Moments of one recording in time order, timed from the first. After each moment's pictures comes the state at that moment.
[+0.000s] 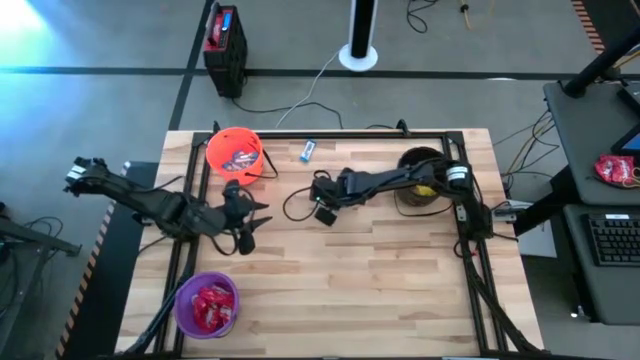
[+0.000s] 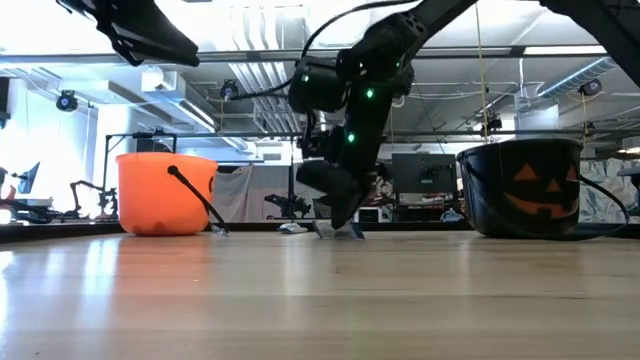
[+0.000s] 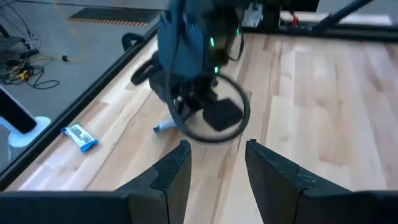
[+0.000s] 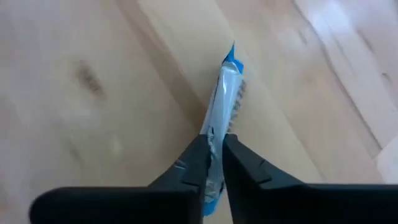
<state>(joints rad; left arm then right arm) -0.37 0.88 0.70 -0.39 -0.64 -0.32 -0.13 2.12 1.50 -0.62 0.32 0.35</state>
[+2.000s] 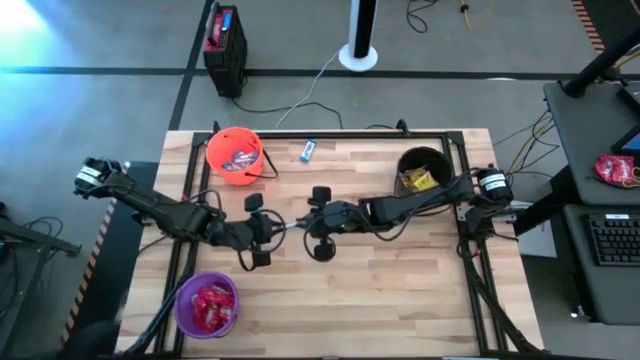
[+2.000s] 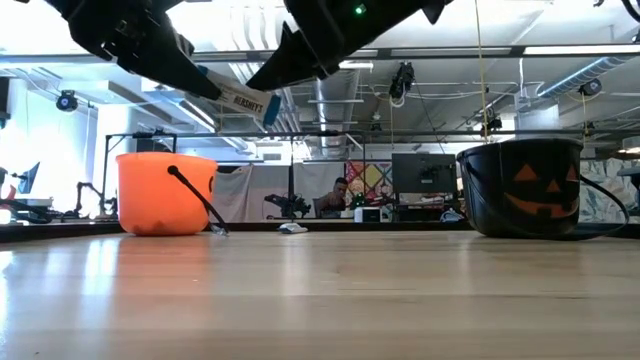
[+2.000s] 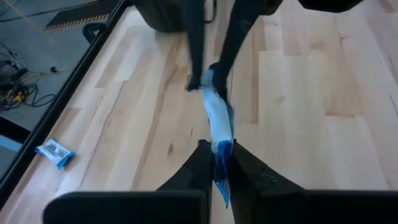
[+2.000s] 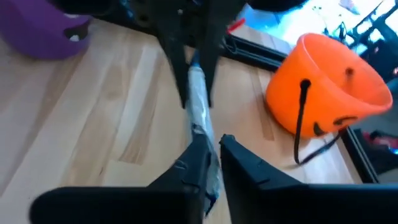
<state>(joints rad) -0.38 1.14 0.70 -0.25 -0.57 -0.14 0.12 1.85 1.33 0.03 0.23 -0.25</state>
